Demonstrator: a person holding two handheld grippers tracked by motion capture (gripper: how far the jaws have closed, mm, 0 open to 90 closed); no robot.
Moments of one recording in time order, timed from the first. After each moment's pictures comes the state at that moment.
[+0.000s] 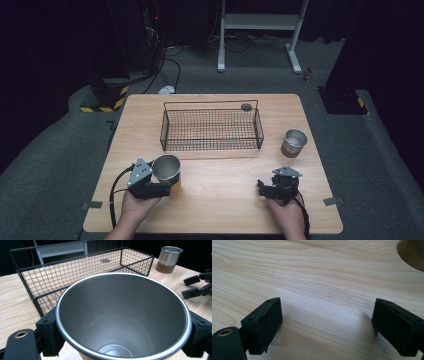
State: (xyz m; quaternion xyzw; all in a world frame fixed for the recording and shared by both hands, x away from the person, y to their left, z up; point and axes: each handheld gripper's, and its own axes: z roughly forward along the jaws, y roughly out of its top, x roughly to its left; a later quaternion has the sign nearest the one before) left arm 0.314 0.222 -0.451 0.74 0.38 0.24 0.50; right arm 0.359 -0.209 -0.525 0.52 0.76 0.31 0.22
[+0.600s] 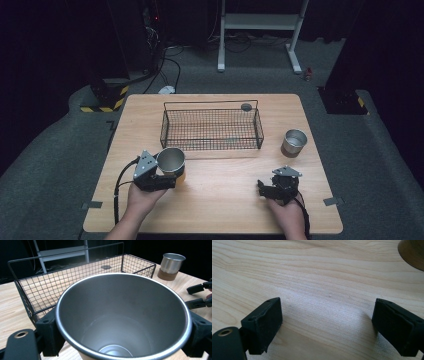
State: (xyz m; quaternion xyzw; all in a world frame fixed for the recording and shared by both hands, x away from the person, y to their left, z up) left arm 0.332 0.210 -0.443 0.73 0.38 0.25 0.51; right arm 0.359 -0.209 -0.525 0.52 0.77 0.31 0.22
